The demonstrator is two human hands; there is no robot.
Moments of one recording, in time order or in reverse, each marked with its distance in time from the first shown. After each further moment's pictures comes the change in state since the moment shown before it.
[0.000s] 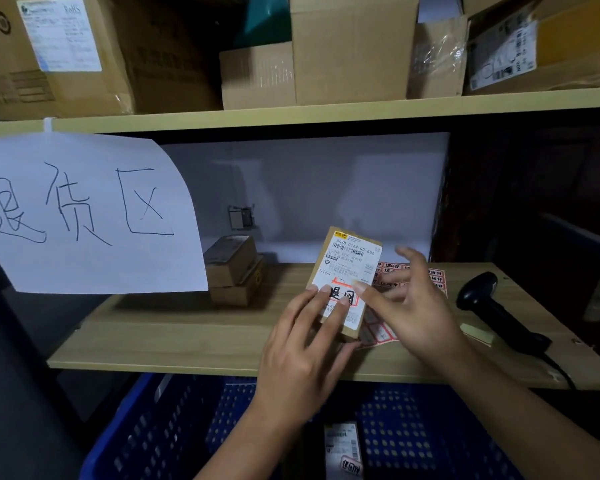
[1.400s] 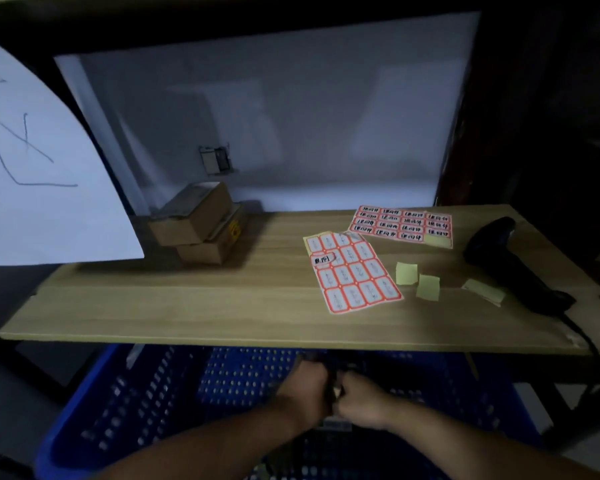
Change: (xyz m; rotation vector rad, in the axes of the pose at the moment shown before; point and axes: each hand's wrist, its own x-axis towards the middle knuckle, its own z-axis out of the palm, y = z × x) left_hand -0.107 -0.015 0.130 -0.122 -1.266 -0.457; right_hand -0.052 0.201 0.125 -0.294 -0.876 0.347
